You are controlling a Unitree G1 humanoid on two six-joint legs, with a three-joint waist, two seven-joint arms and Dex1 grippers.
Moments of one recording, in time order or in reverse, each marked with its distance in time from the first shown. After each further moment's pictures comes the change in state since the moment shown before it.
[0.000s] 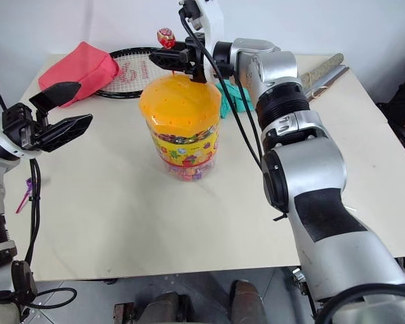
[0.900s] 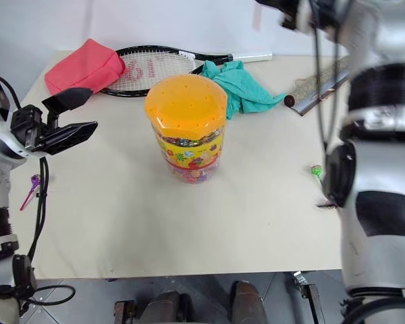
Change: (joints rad) left arm -0.038 0.028 -0.053 0.077 -0.009 0.036 -0.123; right arm 0.141 -0.403 -0.056 -0.453 -0.058 0.275 -0.106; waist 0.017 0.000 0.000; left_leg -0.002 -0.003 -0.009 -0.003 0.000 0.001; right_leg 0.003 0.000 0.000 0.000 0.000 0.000
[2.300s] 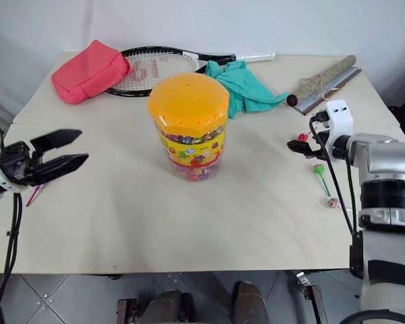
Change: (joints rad) left arm 0.345 0.092 0.113 -0.201 -0.023 0.197 0.183; right arm 0.705 -0.132 -0.003 -0.324 0.033 0.217 -0.096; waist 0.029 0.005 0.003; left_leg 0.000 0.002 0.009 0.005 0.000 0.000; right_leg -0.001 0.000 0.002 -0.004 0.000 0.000
